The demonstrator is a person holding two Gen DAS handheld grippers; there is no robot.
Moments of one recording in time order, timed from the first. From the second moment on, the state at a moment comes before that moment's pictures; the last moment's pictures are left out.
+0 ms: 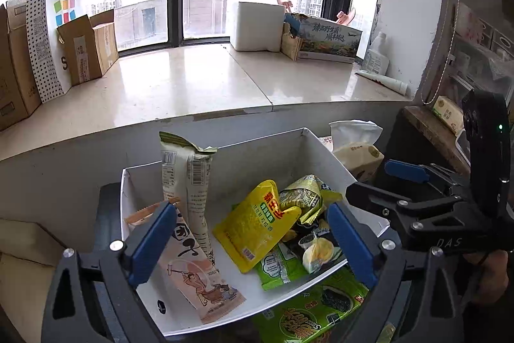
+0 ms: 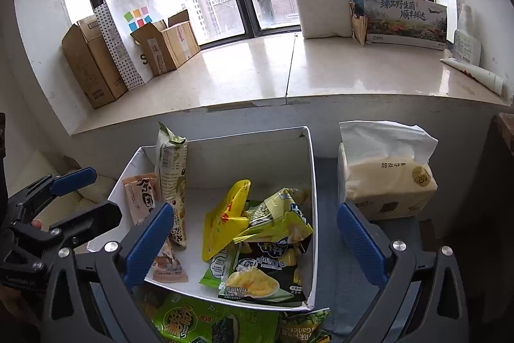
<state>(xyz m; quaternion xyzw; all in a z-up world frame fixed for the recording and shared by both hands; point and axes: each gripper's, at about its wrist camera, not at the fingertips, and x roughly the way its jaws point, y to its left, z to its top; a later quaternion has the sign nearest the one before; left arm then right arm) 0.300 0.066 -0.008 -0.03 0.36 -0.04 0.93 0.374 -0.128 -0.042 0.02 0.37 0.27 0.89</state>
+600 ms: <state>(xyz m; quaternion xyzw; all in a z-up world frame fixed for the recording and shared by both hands) 0.226 0.072 -0.003 -0.04 0.33 -0.05 0.94 0.321 -0.157 -0.025 0.05 0.31 0.30 0.90</state>
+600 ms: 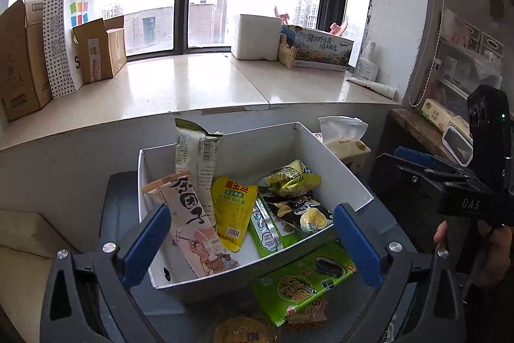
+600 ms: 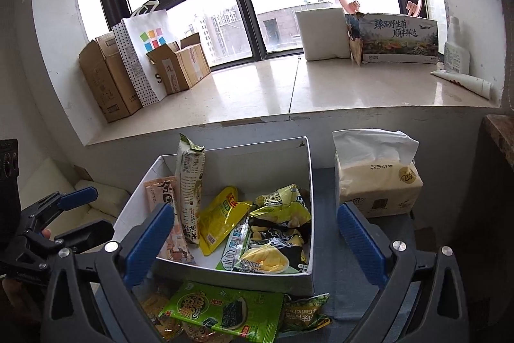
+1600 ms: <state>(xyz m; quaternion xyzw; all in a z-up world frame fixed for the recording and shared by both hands) 0.058 0.048 -0.089 -0.12 0.38 -0.06 0.91 0.147 -0.203 -0.135 -0.03 0.40 0.23 0.89</state>
